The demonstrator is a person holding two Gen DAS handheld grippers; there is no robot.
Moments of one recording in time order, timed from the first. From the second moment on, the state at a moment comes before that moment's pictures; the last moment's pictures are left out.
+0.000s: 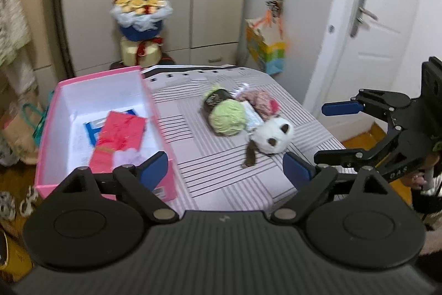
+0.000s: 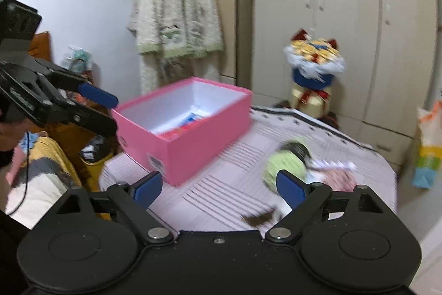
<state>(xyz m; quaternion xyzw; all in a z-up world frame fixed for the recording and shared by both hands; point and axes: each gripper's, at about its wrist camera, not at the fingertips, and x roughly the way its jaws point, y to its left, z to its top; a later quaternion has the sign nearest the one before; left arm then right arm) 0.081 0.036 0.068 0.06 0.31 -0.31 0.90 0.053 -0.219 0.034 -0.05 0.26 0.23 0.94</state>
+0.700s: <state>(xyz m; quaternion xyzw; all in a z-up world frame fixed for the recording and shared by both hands) 0.143 -0.078 -0.007 0.07 0.33 -0.34 0.88 0.102 -0.285 -0.075 -0.05 0.27 0.17 0.95</state>
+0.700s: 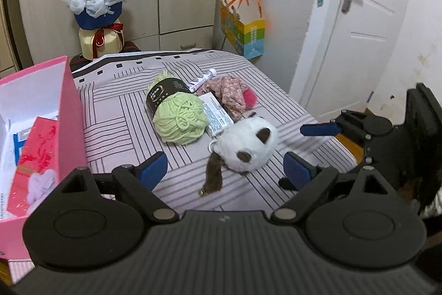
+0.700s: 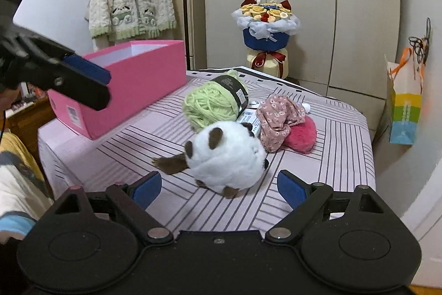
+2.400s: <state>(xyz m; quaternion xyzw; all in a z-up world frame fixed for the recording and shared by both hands) 0.119 -0.098 -0.037 0.01 0.36 -0.30 0.89 0.078 -0.207 -0.072 -0.03 0.18 0.14 0.97</state>
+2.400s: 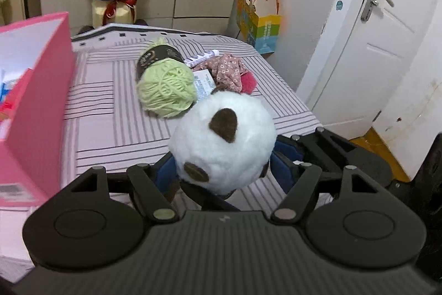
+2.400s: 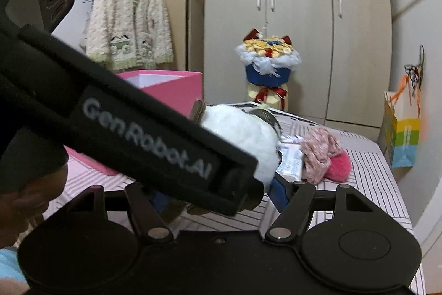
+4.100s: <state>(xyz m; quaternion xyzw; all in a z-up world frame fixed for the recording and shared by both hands) 0.273 0.143 0.021 -0.14 0.39 -0.14 0.90 0.305 -0.003 0.005 -0.01 0.35 0.37 0.86</state>
